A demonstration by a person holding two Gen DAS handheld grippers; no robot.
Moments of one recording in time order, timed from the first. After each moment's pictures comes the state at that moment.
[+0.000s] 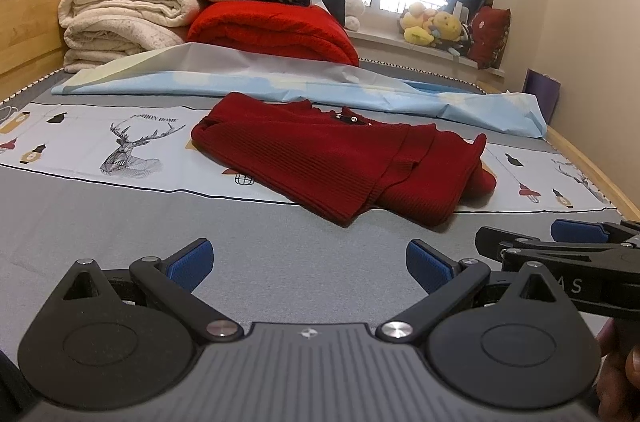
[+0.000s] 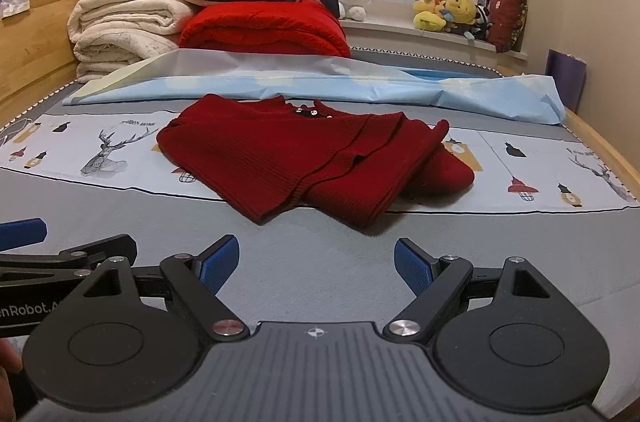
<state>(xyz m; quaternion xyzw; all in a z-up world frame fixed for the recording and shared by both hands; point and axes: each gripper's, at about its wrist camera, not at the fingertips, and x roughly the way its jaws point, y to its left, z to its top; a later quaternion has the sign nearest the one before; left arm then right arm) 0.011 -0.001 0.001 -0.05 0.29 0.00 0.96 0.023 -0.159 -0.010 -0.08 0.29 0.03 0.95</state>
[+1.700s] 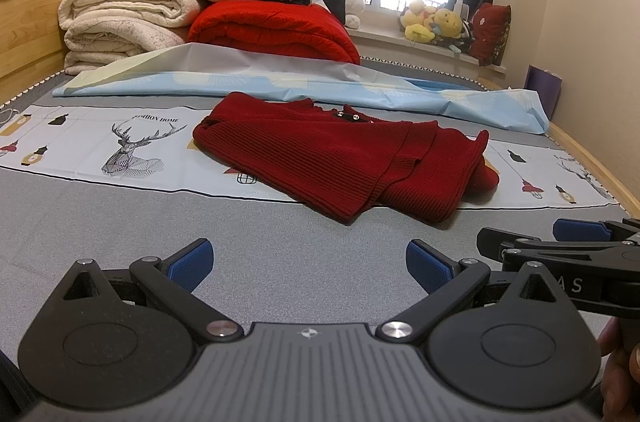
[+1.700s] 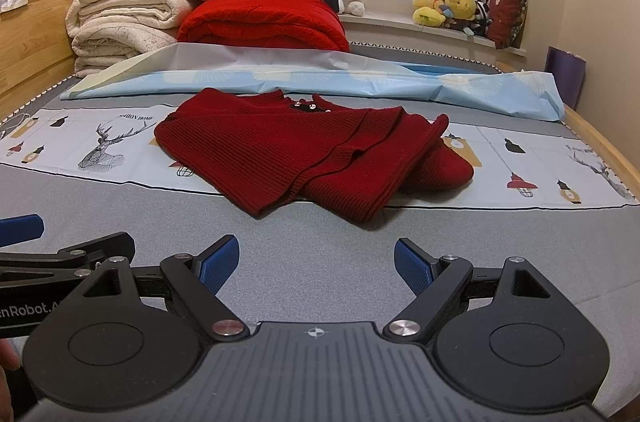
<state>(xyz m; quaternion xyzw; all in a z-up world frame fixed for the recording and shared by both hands) 0.013 -0.002 -0.003 -0.05 0.29 0.00 0.96 0.024 -0.156 -0.014 -0.08 0.29 0.03 0.95</state>
